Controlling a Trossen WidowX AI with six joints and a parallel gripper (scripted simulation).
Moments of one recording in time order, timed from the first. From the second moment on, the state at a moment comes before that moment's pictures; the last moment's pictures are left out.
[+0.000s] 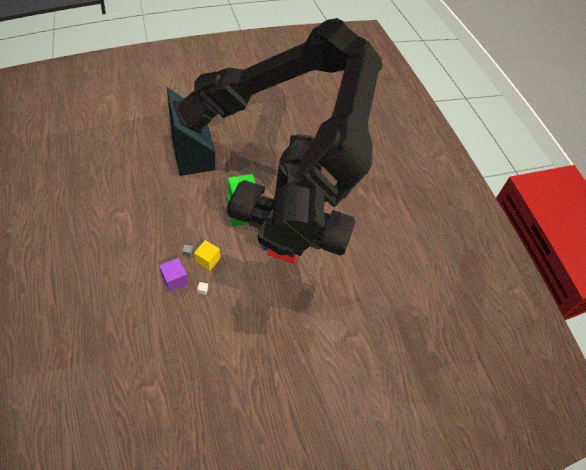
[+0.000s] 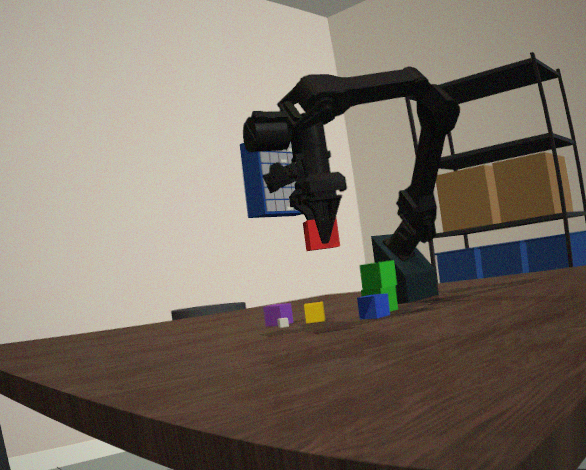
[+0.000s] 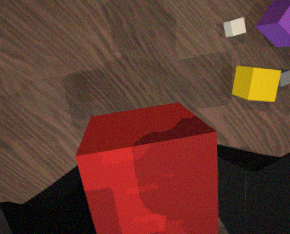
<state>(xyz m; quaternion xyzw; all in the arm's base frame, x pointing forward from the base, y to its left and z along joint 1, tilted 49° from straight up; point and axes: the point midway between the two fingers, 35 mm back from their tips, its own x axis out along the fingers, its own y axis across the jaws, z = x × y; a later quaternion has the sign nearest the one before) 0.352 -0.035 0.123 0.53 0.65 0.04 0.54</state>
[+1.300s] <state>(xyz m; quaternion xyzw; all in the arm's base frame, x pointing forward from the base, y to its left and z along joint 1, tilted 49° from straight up) 0.192 -0.023 0.092 0.54 0.65 0.04 0.53</state>
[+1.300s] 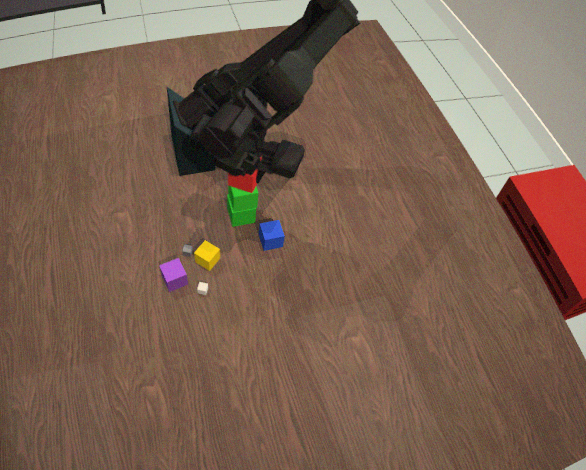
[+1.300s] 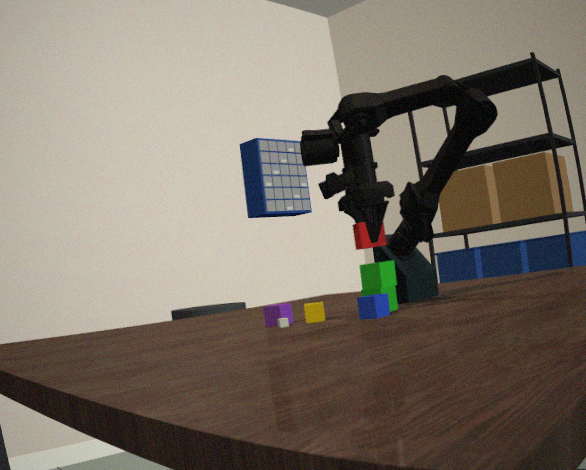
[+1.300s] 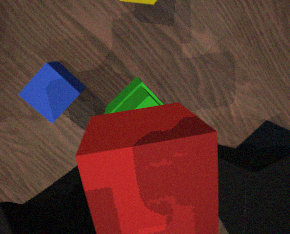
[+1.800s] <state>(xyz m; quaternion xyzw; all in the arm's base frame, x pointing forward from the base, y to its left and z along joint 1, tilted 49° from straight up) 0.184 -0.011 0.080 0.53 0.66 0.04 0.53</state>
